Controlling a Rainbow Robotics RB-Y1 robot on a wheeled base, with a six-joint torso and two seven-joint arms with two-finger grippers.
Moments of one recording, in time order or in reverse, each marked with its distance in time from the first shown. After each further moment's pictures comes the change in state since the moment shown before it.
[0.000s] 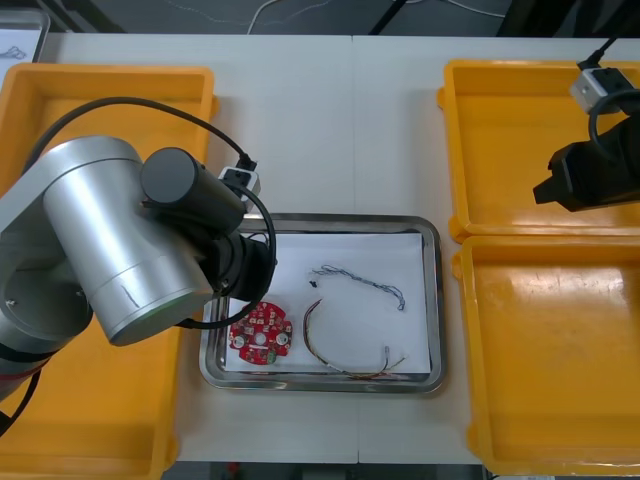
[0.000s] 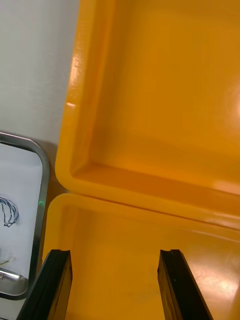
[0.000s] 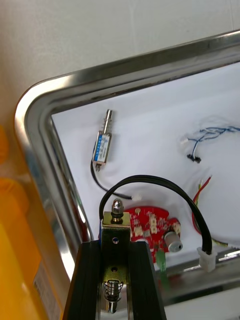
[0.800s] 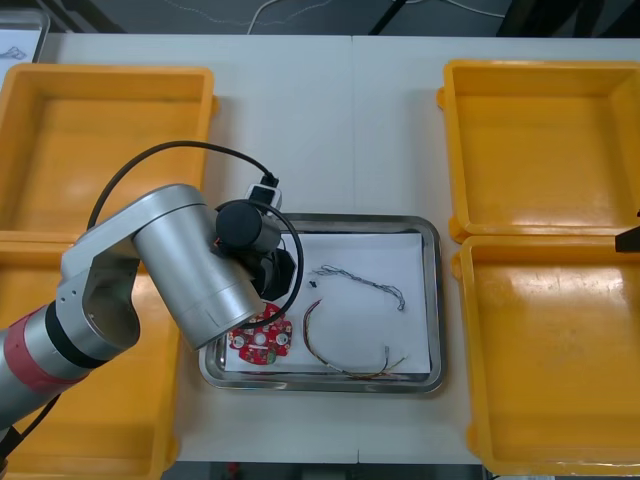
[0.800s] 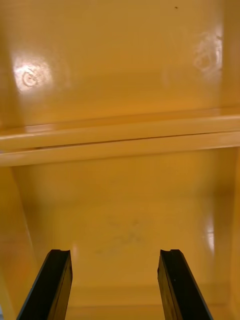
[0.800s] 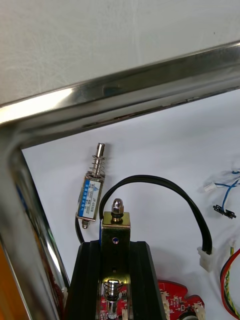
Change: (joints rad) right arm 0.302 -0.038 -0.253 -0.091 -0.013 0.000 -0.065; left arm -0.001 -0.035 -0.161 0.222 -0.187 -0.227 0.009
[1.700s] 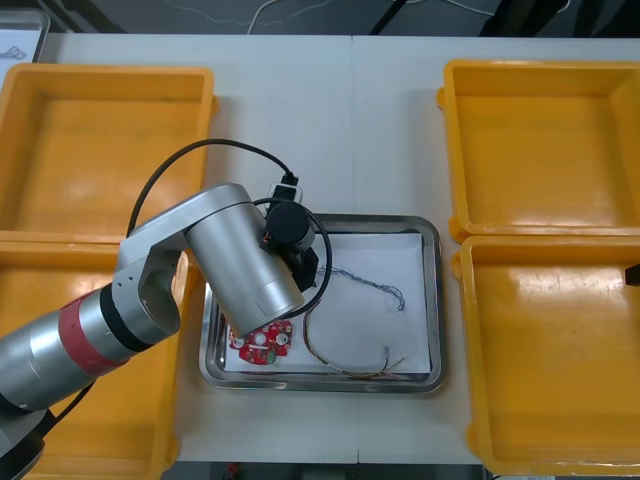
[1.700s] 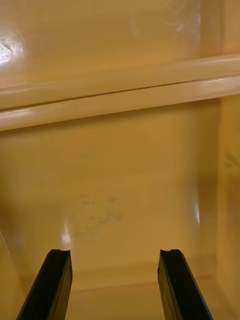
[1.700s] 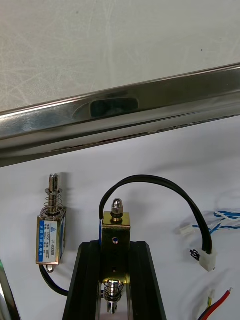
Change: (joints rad) right arm 0.097 0.000 0.000 -0.009 0.034 0.000 0.000; left arm -0.085 -0.080 -0.071 0.162 -0.029 -0.046 0.094
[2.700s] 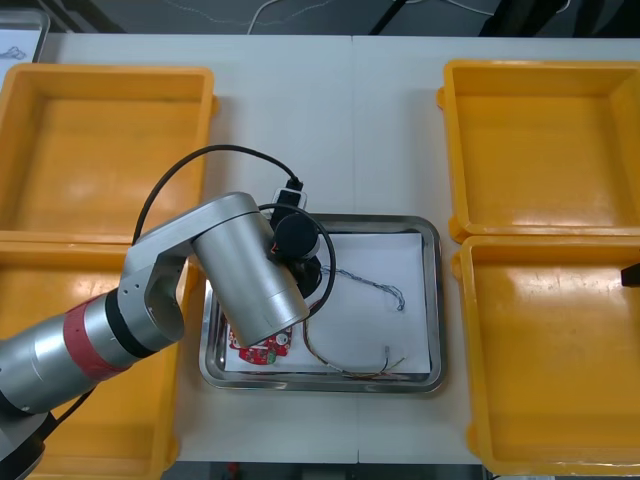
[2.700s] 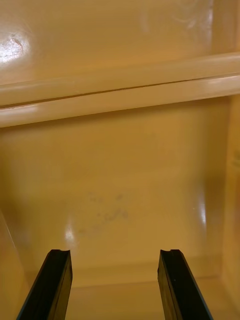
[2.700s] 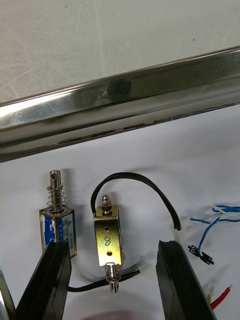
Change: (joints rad) right arm 0.000 0.000 0.000 -0.002 -0.026 0.000 0.000; left arm -0.002 -0.003 -0.031 -0.007 -0.028 0.016 0.000
